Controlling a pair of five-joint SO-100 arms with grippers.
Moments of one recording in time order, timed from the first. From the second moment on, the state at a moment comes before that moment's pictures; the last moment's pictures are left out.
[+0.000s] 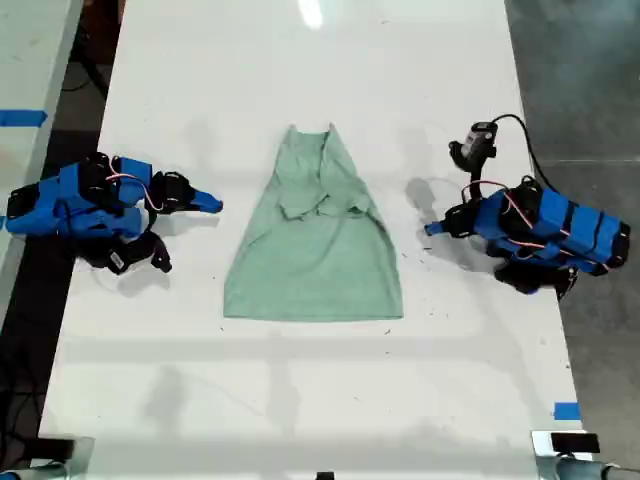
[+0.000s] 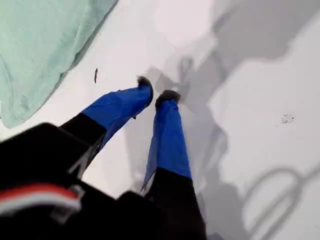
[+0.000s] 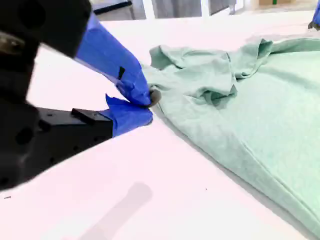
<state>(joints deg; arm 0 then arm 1) -19.0 206.1 181.1 63.5 9.9 24.2 200.2 174.1 80.4 -43.9</state>
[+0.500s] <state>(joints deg) -19.0 206.1 181.1 63.5 9.9 23.8 200.2 174.2 80.3 -36.7</state>
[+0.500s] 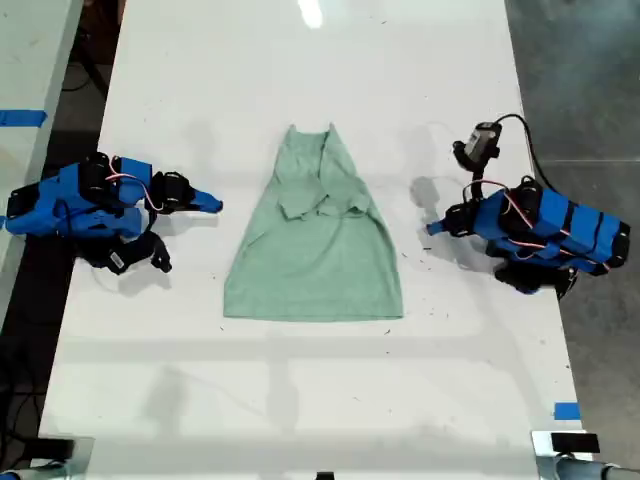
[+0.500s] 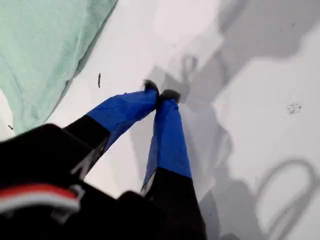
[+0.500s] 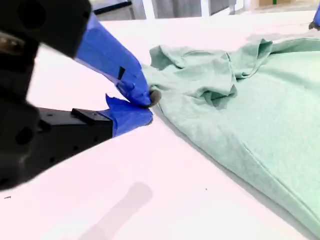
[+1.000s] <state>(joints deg) -19.0 206.1 181.1 63.5 9.9 14.9 200.0 171.9 76.4 -21.8</state>
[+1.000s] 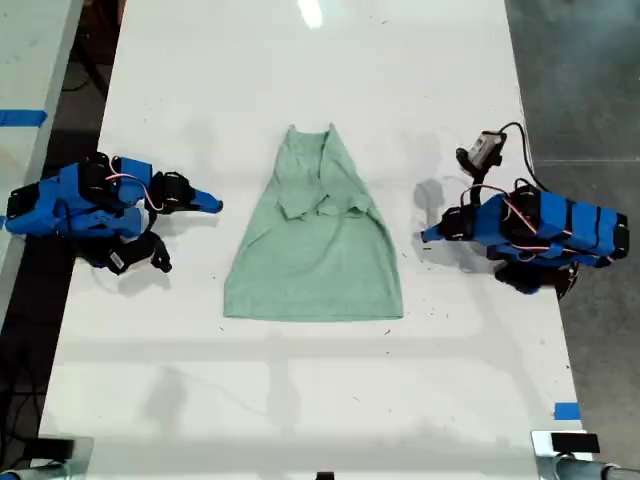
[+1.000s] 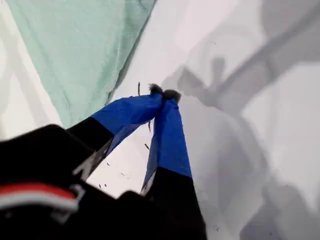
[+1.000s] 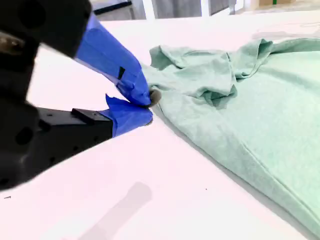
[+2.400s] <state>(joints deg) -19.0 206.1 181.1 63.5 9.9 -0.4 106.2 121.6 66.3 -3.9</state>
